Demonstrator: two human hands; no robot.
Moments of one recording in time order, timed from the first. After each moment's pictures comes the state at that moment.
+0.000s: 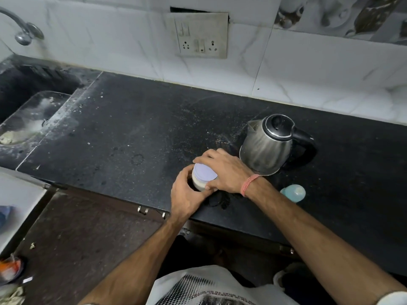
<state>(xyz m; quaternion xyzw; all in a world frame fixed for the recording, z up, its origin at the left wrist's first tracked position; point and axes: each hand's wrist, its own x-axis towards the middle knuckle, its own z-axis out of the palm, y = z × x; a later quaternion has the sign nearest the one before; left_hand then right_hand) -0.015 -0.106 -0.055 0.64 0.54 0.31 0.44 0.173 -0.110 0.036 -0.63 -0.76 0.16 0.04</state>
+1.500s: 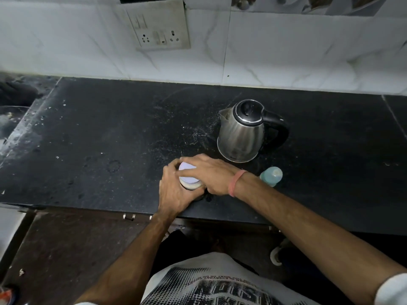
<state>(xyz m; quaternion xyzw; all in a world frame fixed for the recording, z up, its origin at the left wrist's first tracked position) 0.003 -0.104 -0.049 0.75 0.50 0.23 0.35 0.178 -0.145 0.053 -0.58 -0.80 0.17 -0.01</state>
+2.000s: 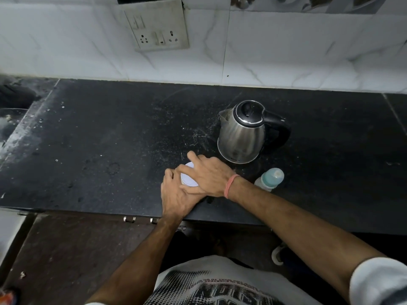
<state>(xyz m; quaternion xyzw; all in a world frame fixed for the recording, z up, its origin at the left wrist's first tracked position) 0.013 -0.104 -0.065 0.79 0.53 0.17 0.27 0.171 -0.136 0.019 -0.60 -0.80 -0.02 -0.04</state>
